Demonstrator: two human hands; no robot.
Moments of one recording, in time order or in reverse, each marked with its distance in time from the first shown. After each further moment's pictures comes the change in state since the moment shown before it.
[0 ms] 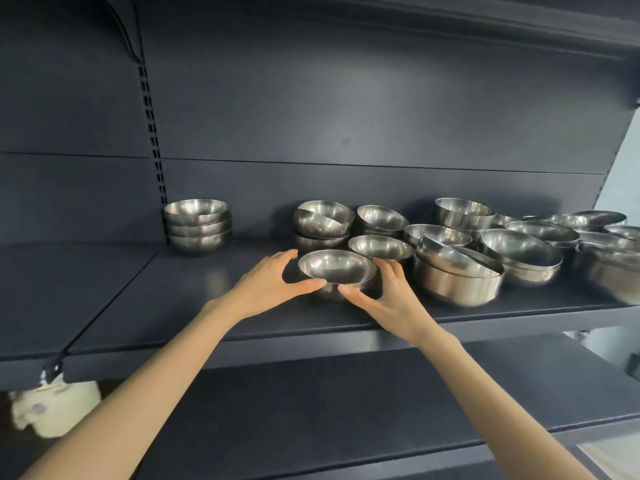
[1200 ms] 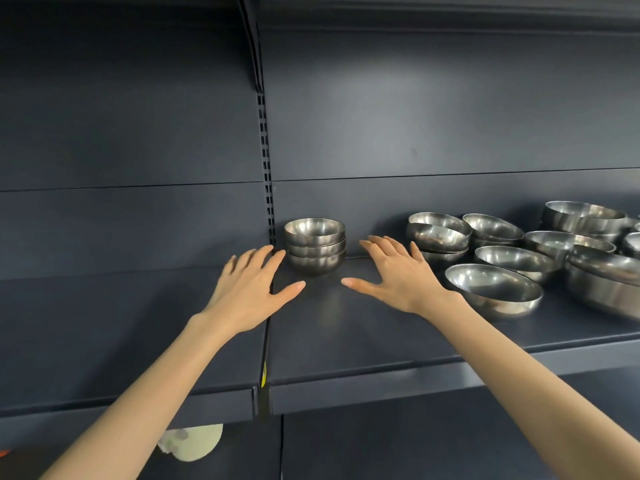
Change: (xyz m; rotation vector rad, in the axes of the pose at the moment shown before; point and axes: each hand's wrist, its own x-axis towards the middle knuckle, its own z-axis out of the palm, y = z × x) left_hand -0.047 -0.182 -0.156 0.623 0.197 0.041; right_hand 0.087 -0.139 0.151 -0.707 -0.088 -0.146
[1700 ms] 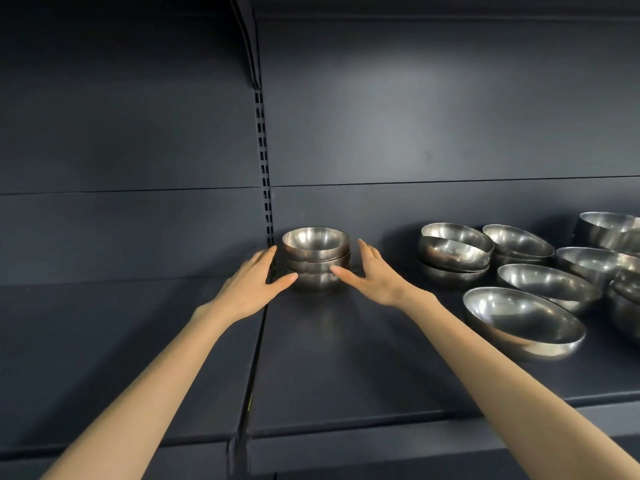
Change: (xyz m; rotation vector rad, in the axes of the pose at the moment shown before) left_hand 0.071 -0.018 0.029 -0.448 -0.081 -0.135; right_hand 0.077 0.010 0.038 0.579 -0.193 0.099
